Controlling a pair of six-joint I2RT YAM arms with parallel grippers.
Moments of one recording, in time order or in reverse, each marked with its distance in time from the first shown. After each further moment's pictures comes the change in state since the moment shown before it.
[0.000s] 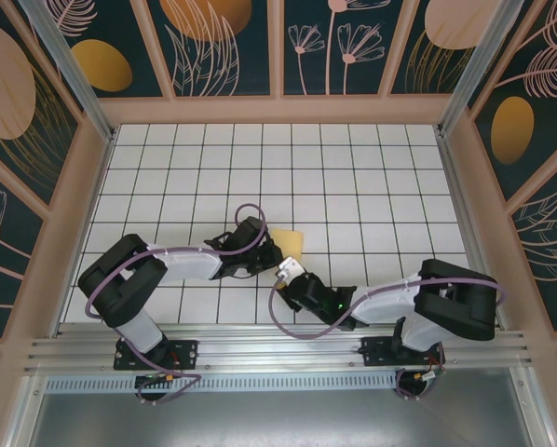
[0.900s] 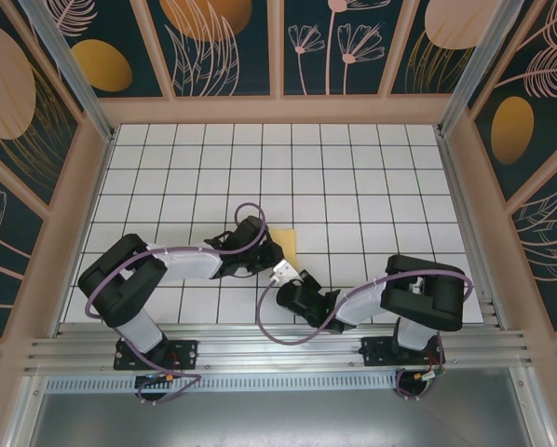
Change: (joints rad) left arm 0.000 0.000 0.009 -0.012 -0.014 -0.005; right arm 0.037 0.173 0.038 0.092 0.195 -0.045
